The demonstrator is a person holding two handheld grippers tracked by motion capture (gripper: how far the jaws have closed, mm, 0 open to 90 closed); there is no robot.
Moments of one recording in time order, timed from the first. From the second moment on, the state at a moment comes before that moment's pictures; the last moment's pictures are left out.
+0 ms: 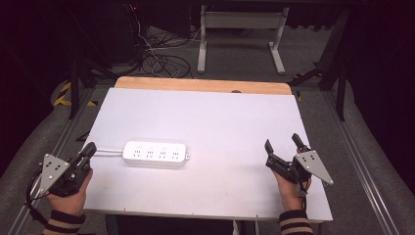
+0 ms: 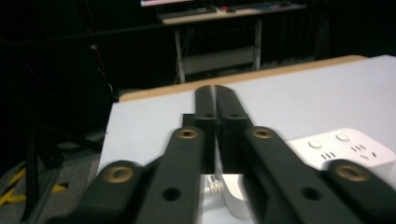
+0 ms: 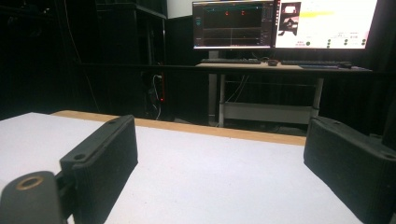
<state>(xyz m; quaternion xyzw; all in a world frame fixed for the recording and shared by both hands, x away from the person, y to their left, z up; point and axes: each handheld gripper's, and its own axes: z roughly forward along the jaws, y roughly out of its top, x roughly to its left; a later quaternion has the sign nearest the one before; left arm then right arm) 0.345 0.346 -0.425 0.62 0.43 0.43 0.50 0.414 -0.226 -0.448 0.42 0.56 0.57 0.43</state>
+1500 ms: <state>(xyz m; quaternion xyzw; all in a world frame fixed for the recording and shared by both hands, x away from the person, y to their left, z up) 0.344 0.354 -0.436 0.58 0.44 0.46 0.51 0.418 -0.217 -0.448 0.41 0.57 0.57 0.43</state>
